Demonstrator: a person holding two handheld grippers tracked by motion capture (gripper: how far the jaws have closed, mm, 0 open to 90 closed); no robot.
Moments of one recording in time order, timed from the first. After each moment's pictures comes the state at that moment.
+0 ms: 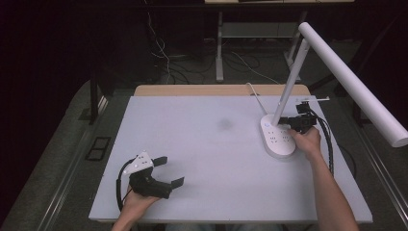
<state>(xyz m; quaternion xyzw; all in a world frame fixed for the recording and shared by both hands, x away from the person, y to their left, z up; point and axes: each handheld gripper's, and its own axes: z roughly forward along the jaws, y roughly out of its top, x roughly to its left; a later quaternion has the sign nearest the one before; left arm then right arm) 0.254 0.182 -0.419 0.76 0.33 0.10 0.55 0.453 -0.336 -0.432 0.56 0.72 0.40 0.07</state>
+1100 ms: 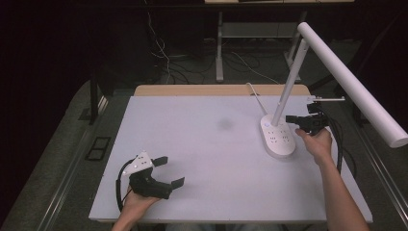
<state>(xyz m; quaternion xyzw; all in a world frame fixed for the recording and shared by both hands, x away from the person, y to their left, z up) 0.252 0.182 -0.417 0.76 0.32 0.10 0.56 0.417 -0.344 -0.395 0.57 0.70 0.42 0.10</state>
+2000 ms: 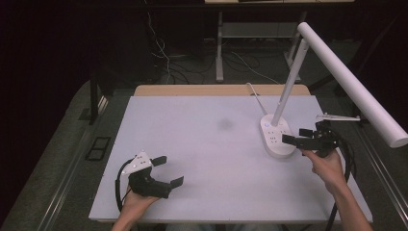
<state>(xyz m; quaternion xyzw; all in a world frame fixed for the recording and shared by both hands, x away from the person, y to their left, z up) 0.252 0.183 -0.417 0.76 0.33 0.10 0.56 0.334 -0.332 -0.377 0.51 0.70 0.48 0.07</state>
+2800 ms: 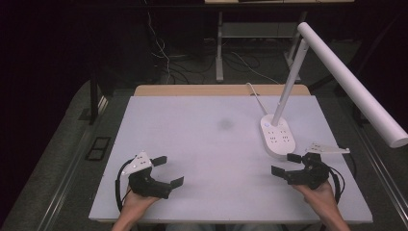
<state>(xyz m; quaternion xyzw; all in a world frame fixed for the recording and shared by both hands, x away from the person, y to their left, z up) 0.252 0.183 -0.416 0.76 0.33 0.10 0.56 0.265 -0.297 -0.411 0.45 0.73 0.50 0.06</state>
